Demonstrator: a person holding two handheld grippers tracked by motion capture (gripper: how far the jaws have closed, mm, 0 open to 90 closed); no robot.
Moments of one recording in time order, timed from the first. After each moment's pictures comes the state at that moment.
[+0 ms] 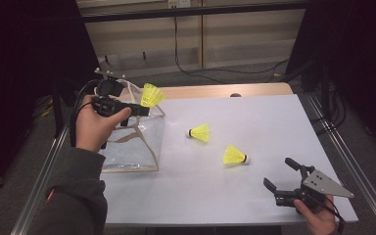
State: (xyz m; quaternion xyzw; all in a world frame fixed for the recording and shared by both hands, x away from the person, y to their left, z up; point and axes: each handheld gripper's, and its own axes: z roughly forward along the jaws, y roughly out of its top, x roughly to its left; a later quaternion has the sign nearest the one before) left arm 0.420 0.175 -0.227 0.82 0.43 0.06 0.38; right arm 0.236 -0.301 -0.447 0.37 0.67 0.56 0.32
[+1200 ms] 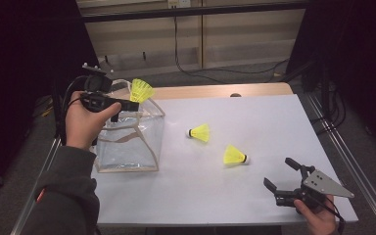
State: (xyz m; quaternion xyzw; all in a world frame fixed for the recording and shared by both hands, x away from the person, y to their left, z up) left arm 0.426 0.196 -0.218 0.80 0.46 0.08 0.37; right arm 0.236 -0.301 -0.447 0.37 0.66 0.57 0.32
